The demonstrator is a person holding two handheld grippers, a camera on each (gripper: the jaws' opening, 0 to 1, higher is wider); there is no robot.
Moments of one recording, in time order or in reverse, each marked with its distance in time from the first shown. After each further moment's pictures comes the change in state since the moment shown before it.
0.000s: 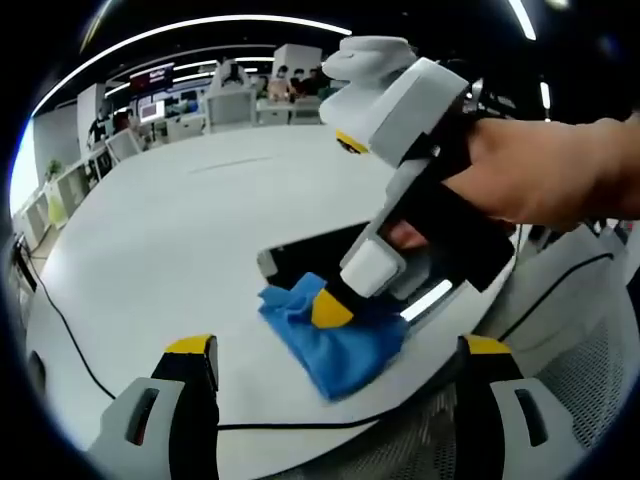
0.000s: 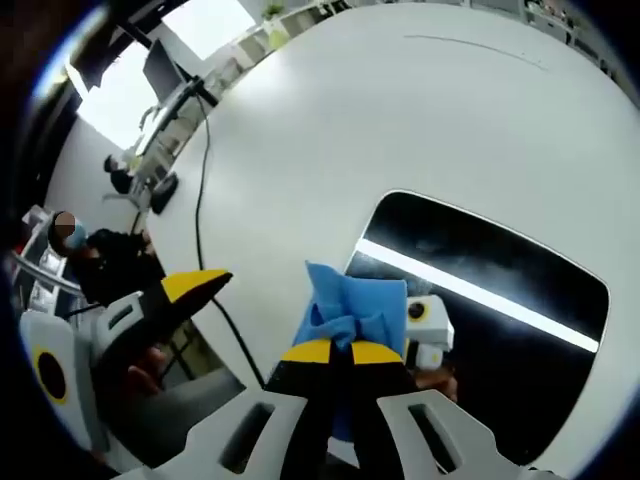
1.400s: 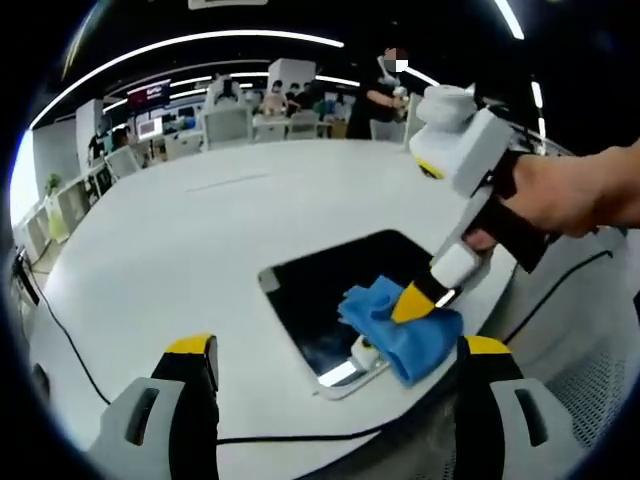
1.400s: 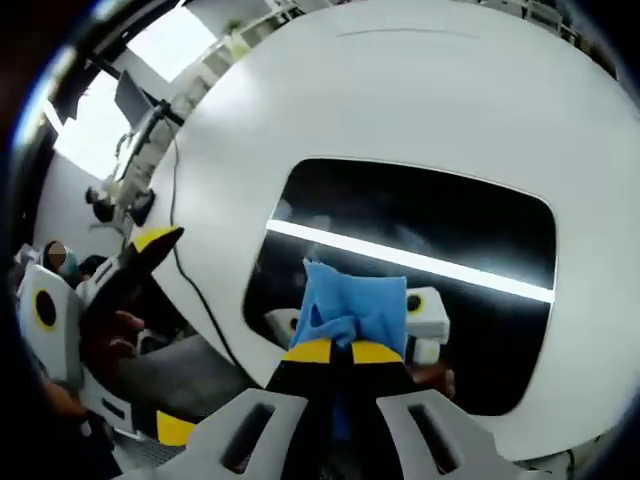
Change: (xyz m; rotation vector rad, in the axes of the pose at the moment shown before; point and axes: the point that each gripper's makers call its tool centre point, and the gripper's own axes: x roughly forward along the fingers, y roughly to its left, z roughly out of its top) left arm -0.002 0.000 0.011 0.032 -0.059 0.000; right arm -0.028 -0.033 -0.047 0.121 -0.003 -0.050
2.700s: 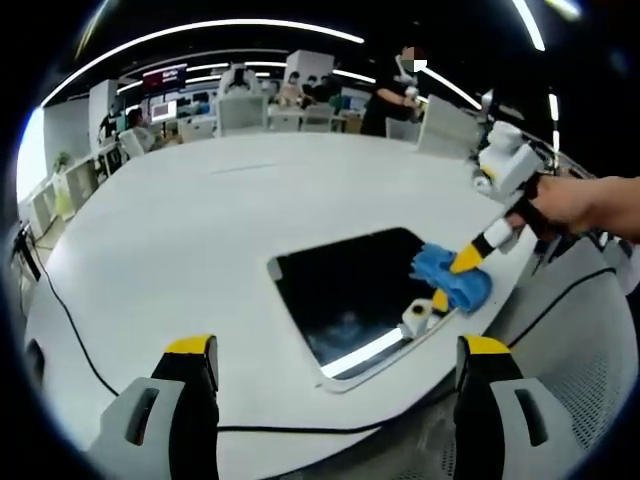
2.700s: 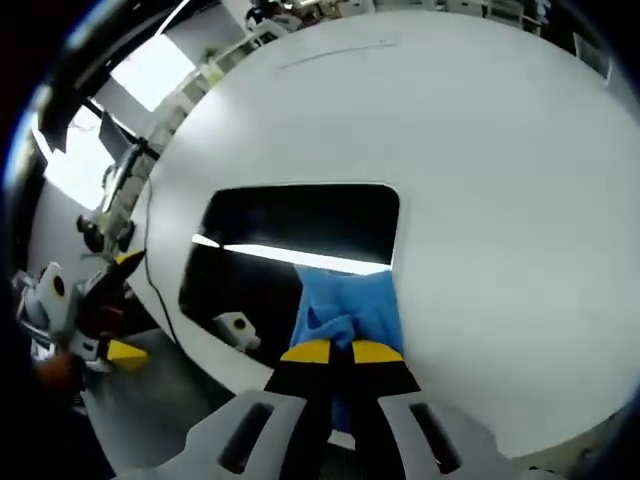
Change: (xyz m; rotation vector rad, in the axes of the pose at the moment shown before) left arm 0.000 0.006 -0.005 -0.072 0.026 0.029; right arm -0.053 -0.115 -0.030 0.099 -0.098 -0.057
